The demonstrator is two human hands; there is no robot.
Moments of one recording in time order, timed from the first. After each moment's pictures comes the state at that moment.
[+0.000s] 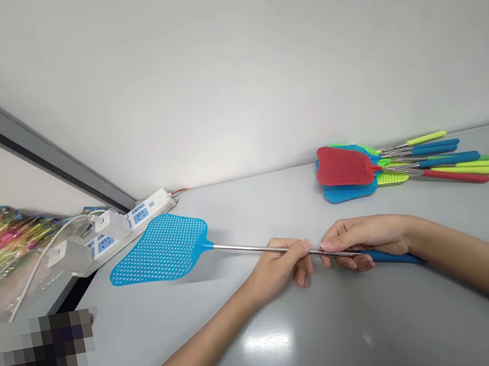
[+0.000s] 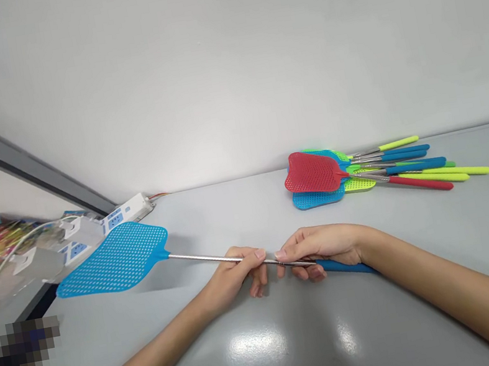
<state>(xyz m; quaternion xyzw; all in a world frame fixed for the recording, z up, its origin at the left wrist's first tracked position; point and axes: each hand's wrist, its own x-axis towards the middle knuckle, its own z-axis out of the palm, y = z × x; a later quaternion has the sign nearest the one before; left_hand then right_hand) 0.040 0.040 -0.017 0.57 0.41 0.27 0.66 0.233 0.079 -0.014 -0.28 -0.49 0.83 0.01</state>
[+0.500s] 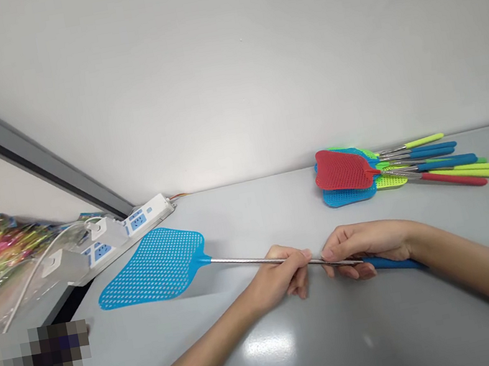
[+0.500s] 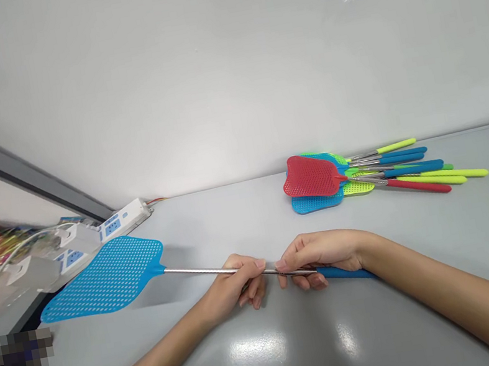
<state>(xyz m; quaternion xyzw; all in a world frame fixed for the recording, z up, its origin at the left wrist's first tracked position) 0.038 0.040 -0.018 0.56 0.42 0.25 0.67 0.231 0.079 -0.013 -0.27 -0.50 0.82 0.00</state>
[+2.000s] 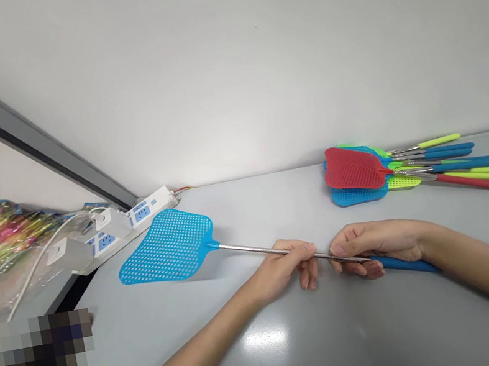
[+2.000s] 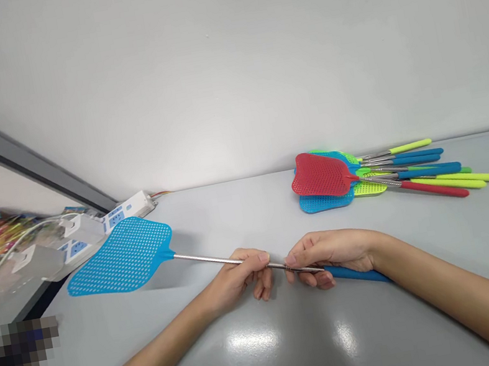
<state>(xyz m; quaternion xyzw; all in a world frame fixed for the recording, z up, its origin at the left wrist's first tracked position) 0.033 0.047 -0.023 0.53 0.35 0.27 0.72 0.231 0.080 -0.016 -0.27 -0.47 0.84 0.01</state>
